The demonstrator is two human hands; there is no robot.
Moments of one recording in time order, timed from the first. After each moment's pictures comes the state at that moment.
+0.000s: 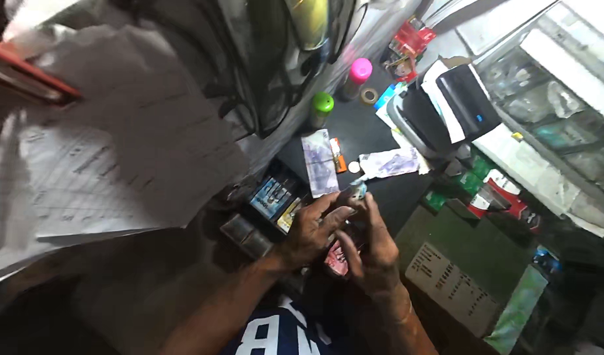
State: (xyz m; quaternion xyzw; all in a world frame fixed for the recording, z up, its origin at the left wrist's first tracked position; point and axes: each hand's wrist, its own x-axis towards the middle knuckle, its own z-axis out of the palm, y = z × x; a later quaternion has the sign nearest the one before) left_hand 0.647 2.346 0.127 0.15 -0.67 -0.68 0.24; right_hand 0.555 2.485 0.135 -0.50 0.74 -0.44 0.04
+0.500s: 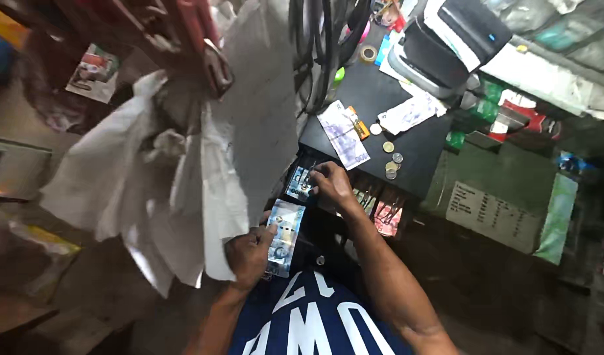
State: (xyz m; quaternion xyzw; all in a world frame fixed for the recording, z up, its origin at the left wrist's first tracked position) left_hand 0.838 2.245 0.088 0.35 -0.73 -0.57 0.14; right_hand 0.615 2.340 0.089 -0.12 0.81 -0.44 0.37
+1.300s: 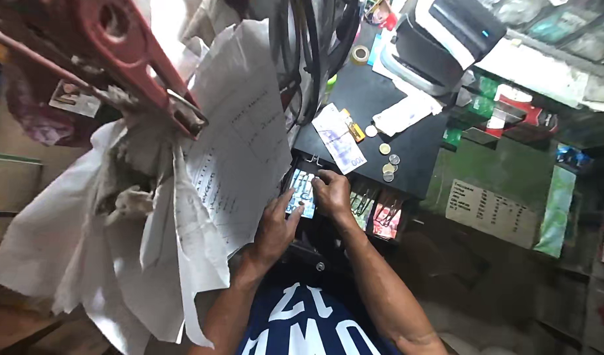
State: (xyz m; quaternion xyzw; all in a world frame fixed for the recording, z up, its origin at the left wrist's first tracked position) left_hand 0.762 2.236 0.084 0.20 -0.87 -0.43 0.11; right_hand 0.624 2.340 0.074 -0.09 0.86 -0.43 0.26
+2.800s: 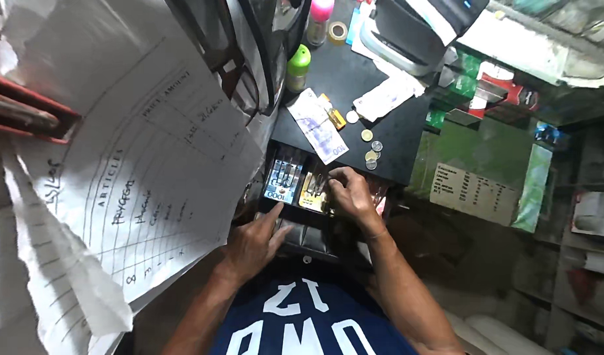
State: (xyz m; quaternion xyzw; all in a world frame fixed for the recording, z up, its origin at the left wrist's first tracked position) left_hand 0.793 2.237 0.078 0.05 -0.94 -0.33 0.07; right_hand 0.604 2.415 0.096 -0.11 0.88 -0.36 0.28
